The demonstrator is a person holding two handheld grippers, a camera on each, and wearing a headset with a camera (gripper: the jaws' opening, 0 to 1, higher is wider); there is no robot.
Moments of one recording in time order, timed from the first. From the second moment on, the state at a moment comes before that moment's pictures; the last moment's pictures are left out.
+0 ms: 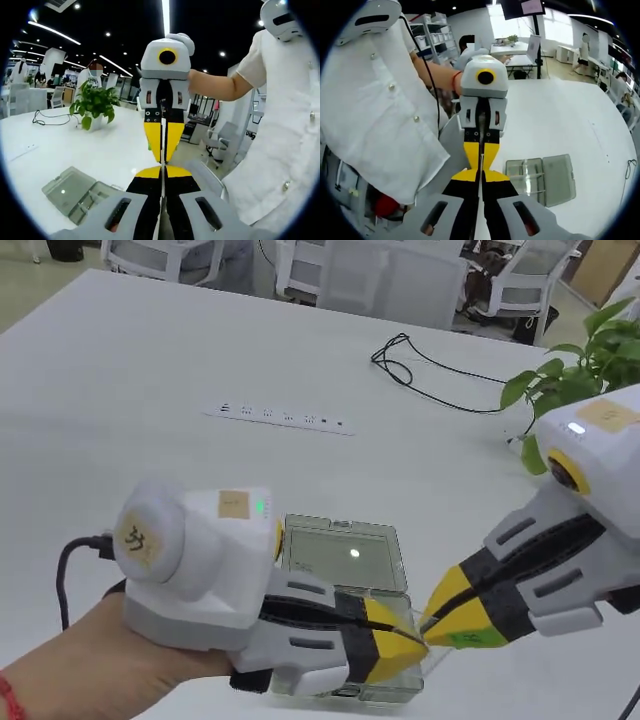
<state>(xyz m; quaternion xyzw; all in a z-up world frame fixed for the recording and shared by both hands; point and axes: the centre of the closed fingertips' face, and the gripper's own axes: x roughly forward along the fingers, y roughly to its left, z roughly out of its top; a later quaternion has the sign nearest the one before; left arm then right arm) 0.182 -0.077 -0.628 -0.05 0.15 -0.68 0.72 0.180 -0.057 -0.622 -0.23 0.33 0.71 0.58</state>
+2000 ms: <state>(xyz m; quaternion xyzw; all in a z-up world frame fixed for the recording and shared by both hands) 0.191 -0.051 -0.637 -0.07 0.16 -0.64 0.75 0.185 -0.043 -0.631 -0.25 0.32 0.70 0.58</state>
